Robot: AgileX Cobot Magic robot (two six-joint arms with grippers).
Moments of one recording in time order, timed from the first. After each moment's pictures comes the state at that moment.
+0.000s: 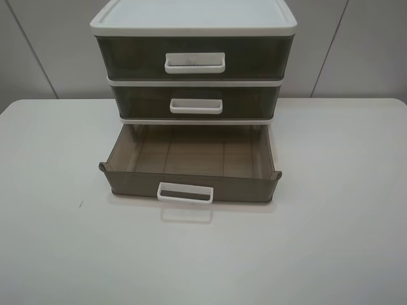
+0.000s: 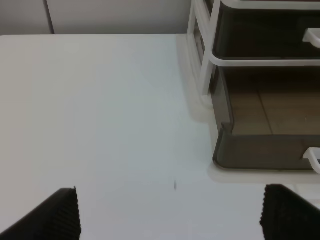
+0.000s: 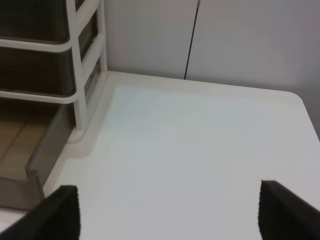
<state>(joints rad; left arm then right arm) -0.06 0.00 -0.51 -0.05 1.06 0.00 0.01 0.04 -0.59 -0.06 1.03 -0.06</state>
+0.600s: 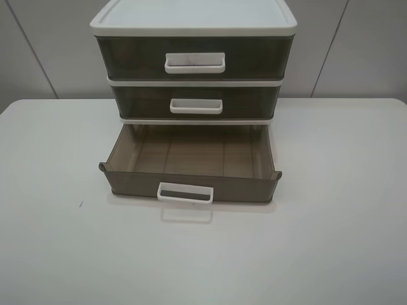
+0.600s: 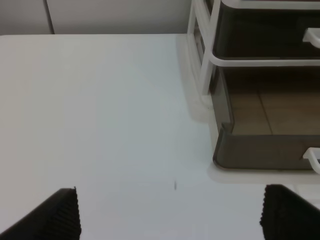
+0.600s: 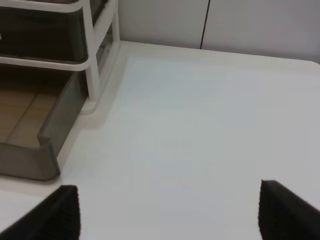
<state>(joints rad) -0.06 0.00 -0.51 -0.05 1.06 0.00 0.01 0.00 -0.52 -0.02 1.07 -0.06</state>
